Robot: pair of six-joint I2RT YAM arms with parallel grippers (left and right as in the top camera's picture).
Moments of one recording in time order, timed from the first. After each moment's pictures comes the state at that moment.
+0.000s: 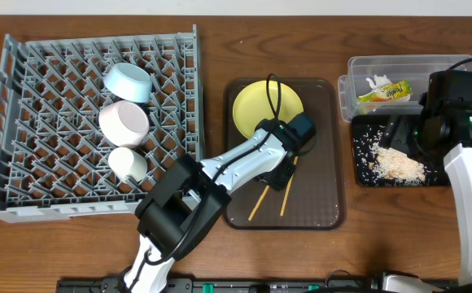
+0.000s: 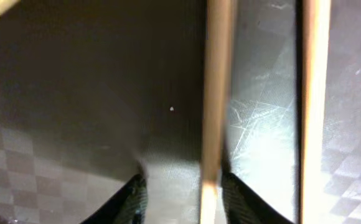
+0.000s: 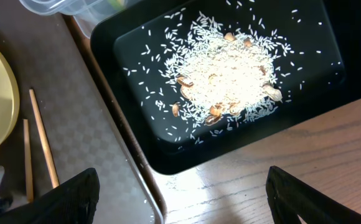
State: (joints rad) left arm -0.81 2.09 1.47 -0.94 0.00 -0.30; right arm -0.11 1.41 1.27 -1.14 0.04 0.33
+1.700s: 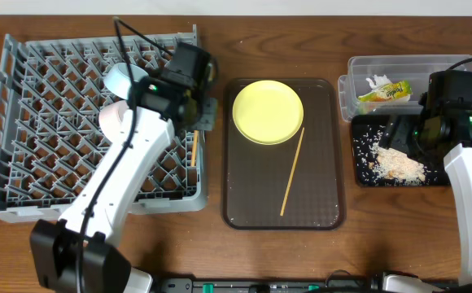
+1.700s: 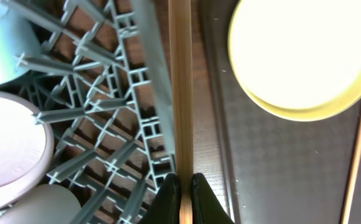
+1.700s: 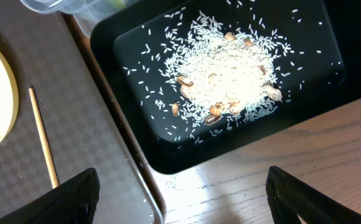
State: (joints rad) left arm -0.33 1.63 1.47 -1.01 -0.03 -0.19; right arm -0.11 1.41 1.27 -1.14 0.04 0.33
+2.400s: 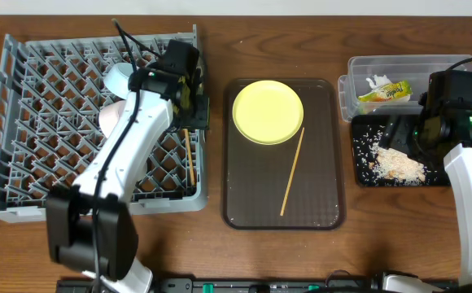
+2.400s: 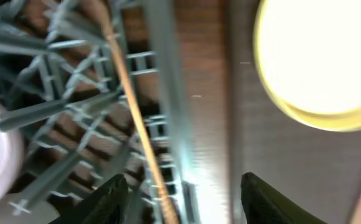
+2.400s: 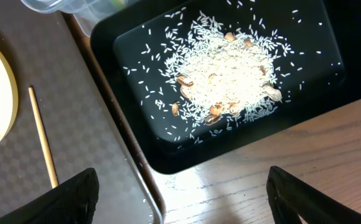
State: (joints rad) left arm -0.27 1.75 1.47 -1.00 0.06 -0.20; right arm -0.11 1.41 1.27 -1.14 0.04 0.32
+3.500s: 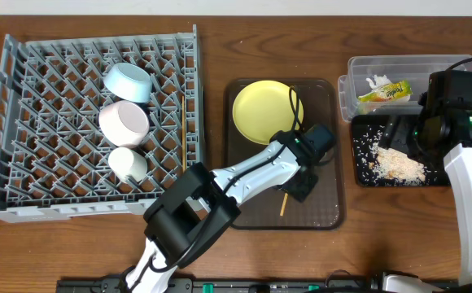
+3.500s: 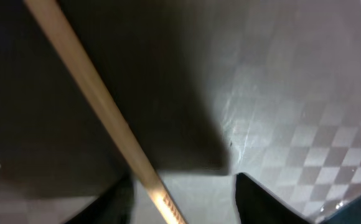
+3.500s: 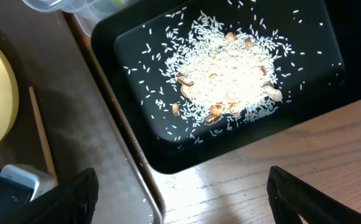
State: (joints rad) left arm -0.91 2.10 1.48 -0.81 0.13 -0.27; right arm -0.11 1.41 1.27 -1.14 0.04 0.32
